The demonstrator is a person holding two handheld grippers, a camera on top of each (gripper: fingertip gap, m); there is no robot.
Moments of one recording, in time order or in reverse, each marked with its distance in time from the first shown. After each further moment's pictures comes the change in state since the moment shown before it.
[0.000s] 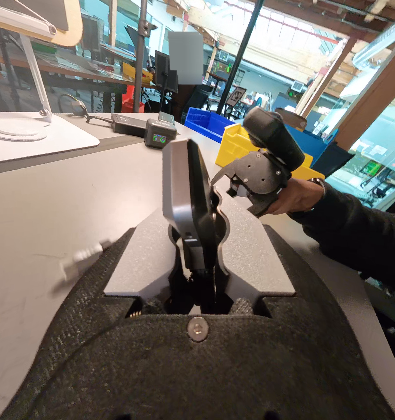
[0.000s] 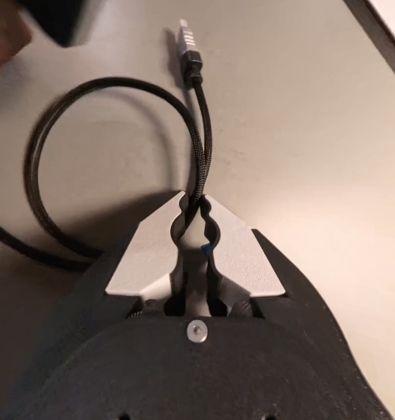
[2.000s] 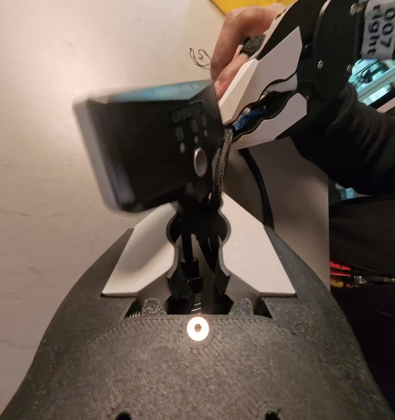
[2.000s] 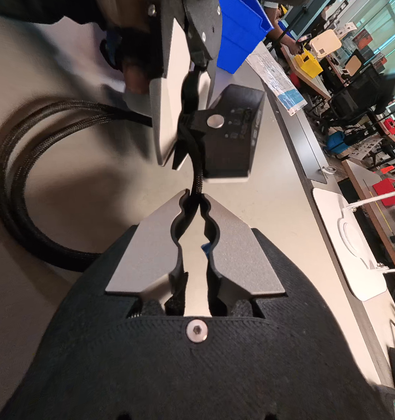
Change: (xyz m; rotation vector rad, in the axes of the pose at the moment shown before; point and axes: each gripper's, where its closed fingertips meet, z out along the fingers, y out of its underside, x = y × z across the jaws) left arm 0.016 0.096 -0.024 -0.621 0.136 -0.120; right arm -0.049 -0.043 -0.036 0.423 0.017 -0.536
